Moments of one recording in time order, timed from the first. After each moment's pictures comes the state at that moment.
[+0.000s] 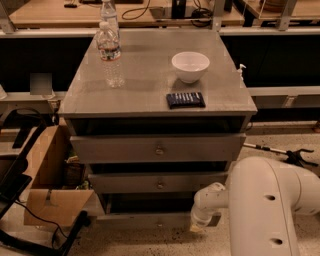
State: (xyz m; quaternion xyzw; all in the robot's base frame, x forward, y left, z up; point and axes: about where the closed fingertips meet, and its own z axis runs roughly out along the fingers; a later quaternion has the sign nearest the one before) arm 0.513 -0.170 0.214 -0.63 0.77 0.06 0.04
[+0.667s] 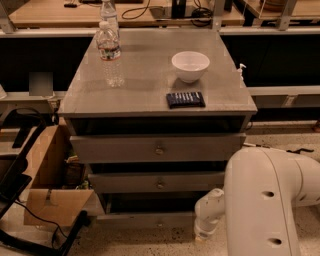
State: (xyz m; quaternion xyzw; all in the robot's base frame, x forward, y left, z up) arm 0.451 -0.181 0.240 -0.58 0.81 0.06 -0.03
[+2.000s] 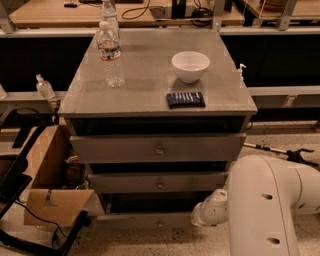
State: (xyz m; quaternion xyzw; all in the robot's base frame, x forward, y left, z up) arm 0.539 -0.177 0.219 -0.70 0.70 -0.01 0.15
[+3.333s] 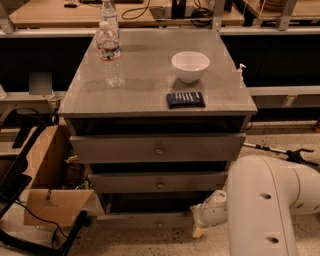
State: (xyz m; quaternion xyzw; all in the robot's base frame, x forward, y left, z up) arm 0.536 -0.174 0.215 -0.70 0.70 0.00 0.15
